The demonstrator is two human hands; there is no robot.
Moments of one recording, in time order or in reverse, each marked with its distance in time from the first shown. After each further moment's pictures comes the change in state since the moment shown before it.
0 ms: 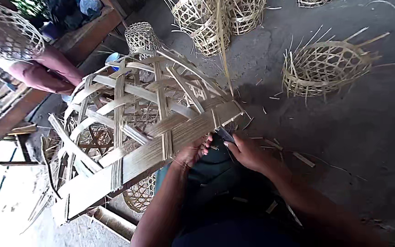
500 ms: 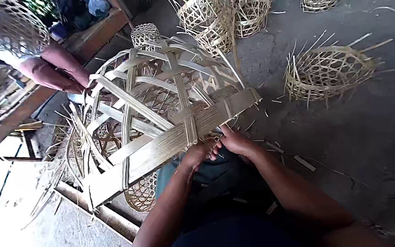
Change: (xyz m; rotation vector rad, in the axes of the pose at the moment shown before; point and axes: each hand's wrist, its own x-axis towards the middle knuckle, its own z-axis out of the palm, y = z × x) left_hand -0.015 0.001 0.026 0.247 0.018 0.010; right_hand 0.051 -0.018 0.003 0.176 -0.101 0.024
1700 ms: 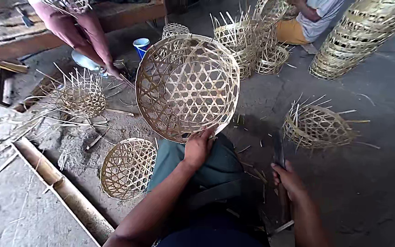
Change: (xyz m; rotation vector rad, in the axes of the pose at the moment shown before) left_hand 0.005 -0.020 -0.036 1.120 0.590 0.473; right_hand -0.088 0.109 -0.054 0.326 0.497 0.430
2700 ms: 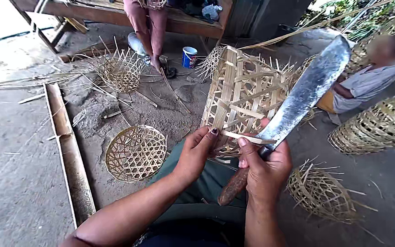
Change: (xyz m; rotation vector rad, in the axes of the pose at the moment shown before) left_hand -0.050 0.033 -0.139 -1.251 0.455 -0.114; right_hand -0.133 -0.217 0.172 0.467 -0.266 -1.072
